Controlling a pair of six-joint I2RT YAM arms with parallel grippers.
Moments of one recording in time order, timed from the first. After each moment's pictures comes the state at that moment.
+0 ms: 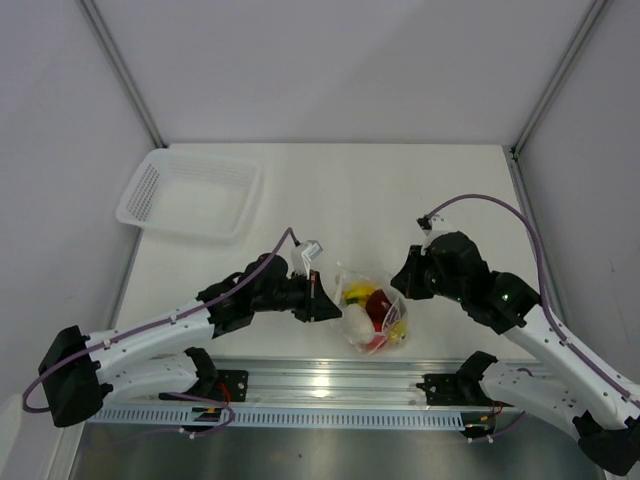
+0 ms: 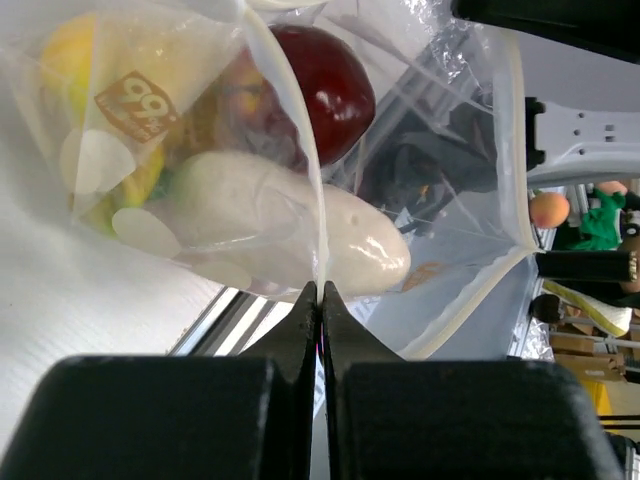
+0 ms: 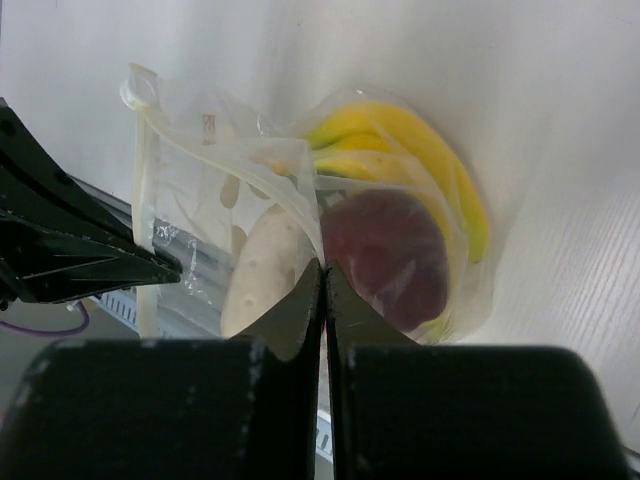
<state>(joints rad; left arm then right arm) -0.95 1.00 0.60 -0.03 0.32 -0.78 0.74 0.82 0.93 -0.75 0.02 0.60</state>
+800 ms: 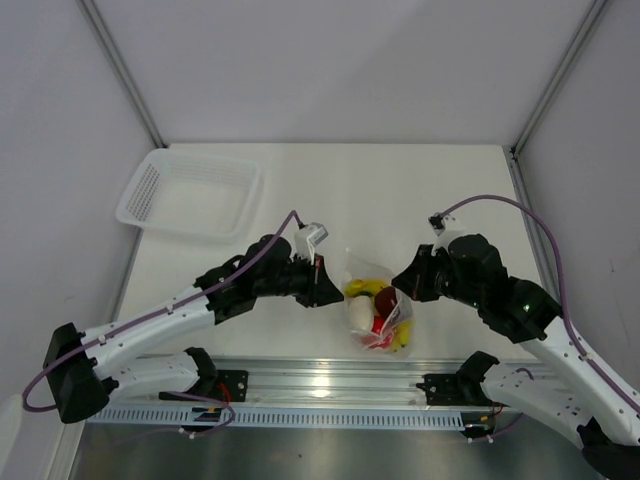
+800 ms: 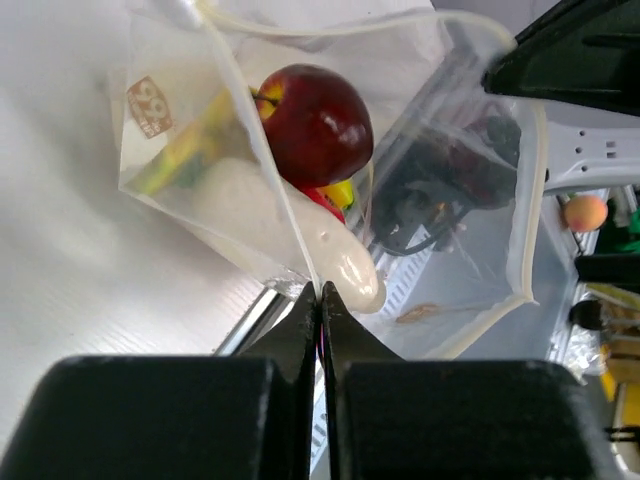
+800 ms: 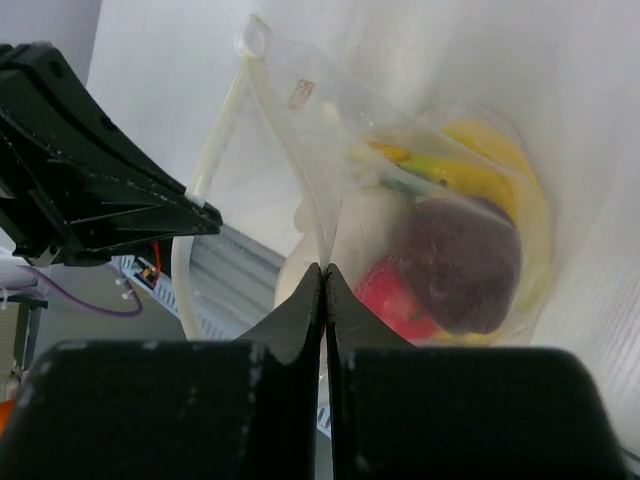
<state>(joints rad) -0.92 1.04 0.78 -0.21 0.30 -0.66 0.74 0.76 0.98 -0.76 -0.04 0.62</state>
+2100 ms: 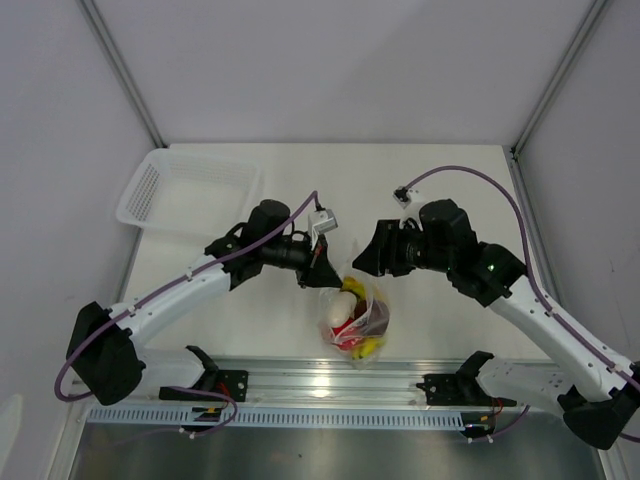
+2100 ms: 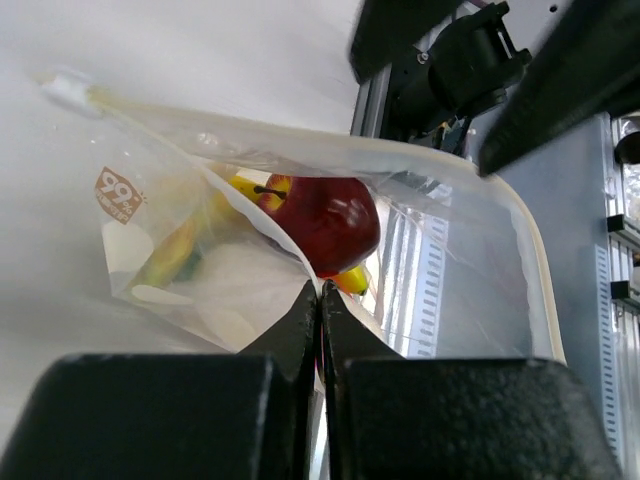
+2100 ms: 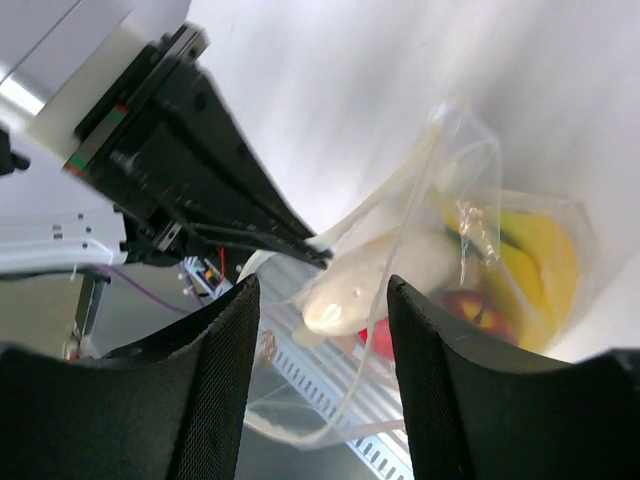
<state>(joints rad) -0.69 1.26 0.94 -0.26 0.80 -0.13 0.74 1.03 1.13 -0.62 -0.25 0.61</state>
